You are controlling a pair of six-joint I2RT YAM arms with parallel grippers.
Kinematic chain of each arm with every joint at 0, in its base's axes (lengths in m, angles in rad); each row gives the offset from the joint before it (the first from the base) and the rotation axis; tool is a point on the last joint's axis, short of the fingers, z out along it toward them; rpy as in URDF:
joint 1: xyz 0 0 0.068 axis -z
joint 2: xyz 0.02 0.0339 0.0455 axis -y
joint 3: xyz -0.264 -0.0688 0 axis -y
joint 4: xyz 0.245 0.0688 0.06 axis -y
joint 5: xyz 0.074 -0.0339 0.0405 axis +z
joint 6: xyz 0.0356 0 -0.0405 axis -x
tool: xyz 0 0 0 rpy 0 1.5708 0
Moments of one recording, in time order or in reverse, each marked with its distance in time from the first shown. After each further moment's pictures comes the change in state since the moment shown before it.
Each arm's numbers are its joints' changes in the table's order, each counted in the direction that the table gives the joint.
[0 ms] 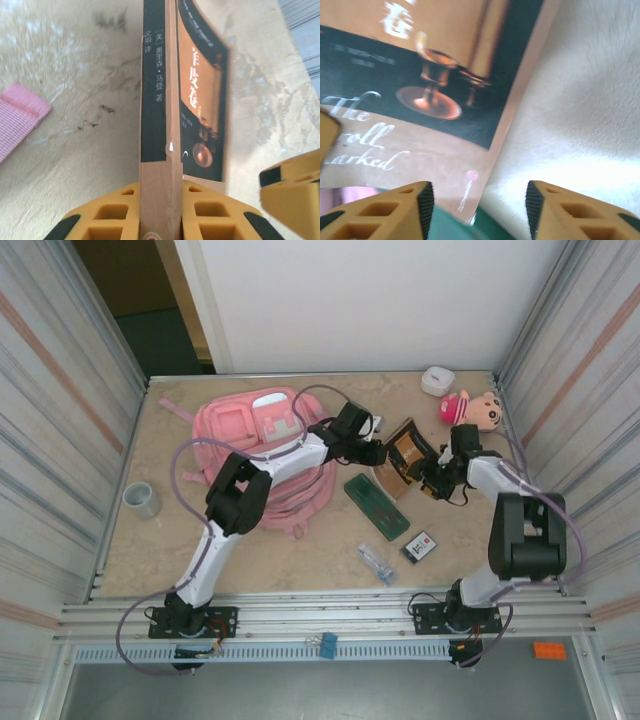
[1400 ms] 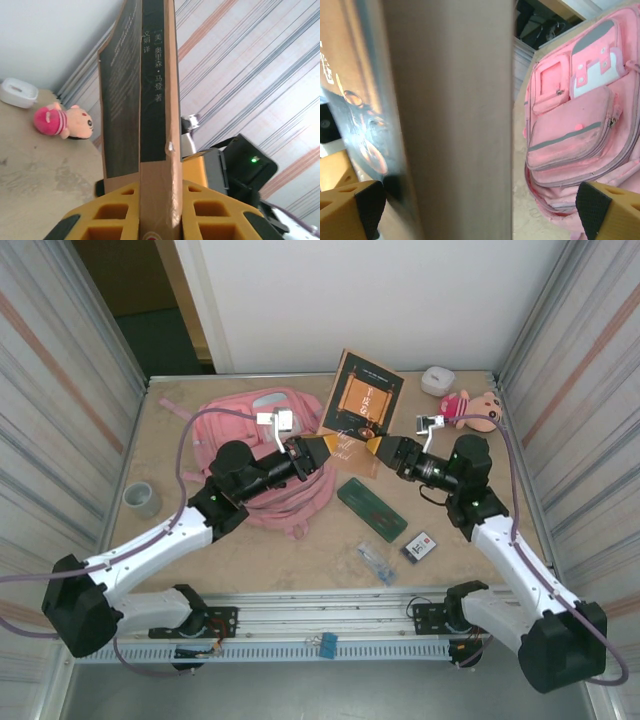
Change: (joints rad) left arm 0.023 1.125 -1.020 0.811 0.065 0.384; right arm -0.300 0.538 -0.234 0.763 0.330 -0.403
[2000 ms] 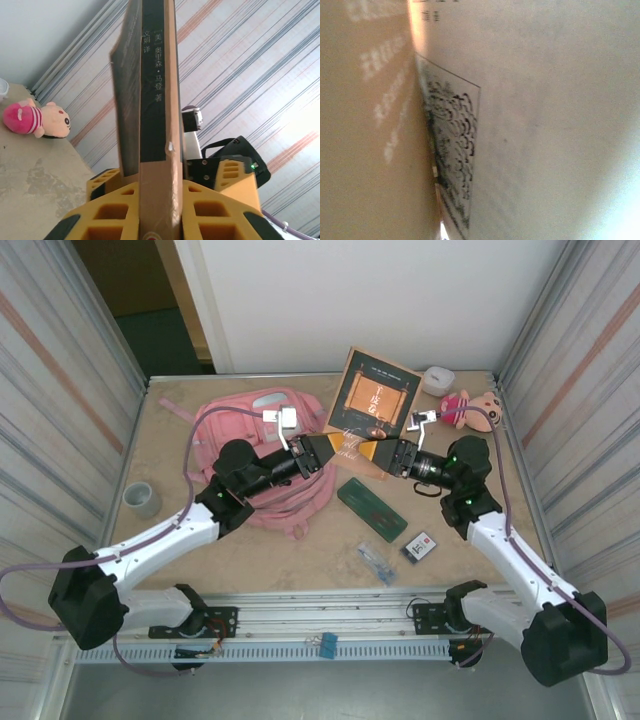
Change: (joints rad) left arm -0.005 -0.050 0.003 0.093 -0.061 0.062; right arm -0.057 -0.012 0.005 0.232 0.131 -0.068
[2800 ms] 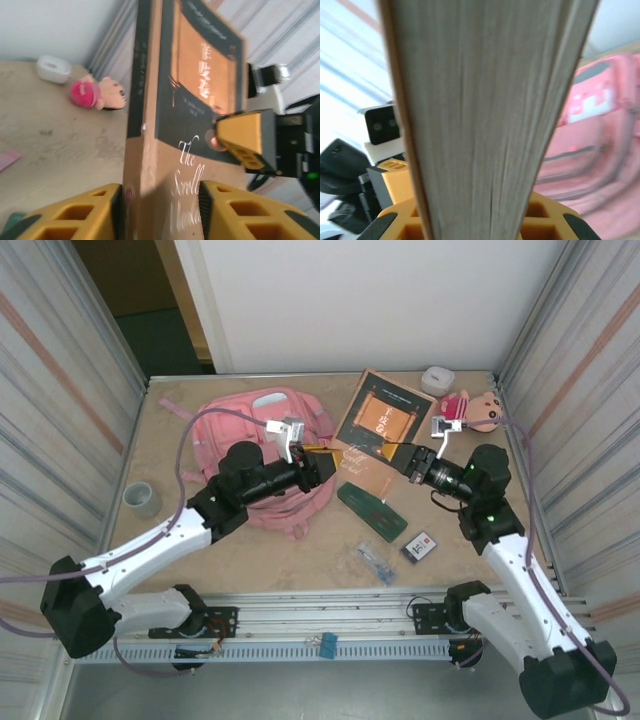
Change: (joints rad) left arm 0.026 0.077 0.013 -0.362 0.107 -0.287; right arm 0.096 0.202 0.015 -0.409 -0.188 0.247
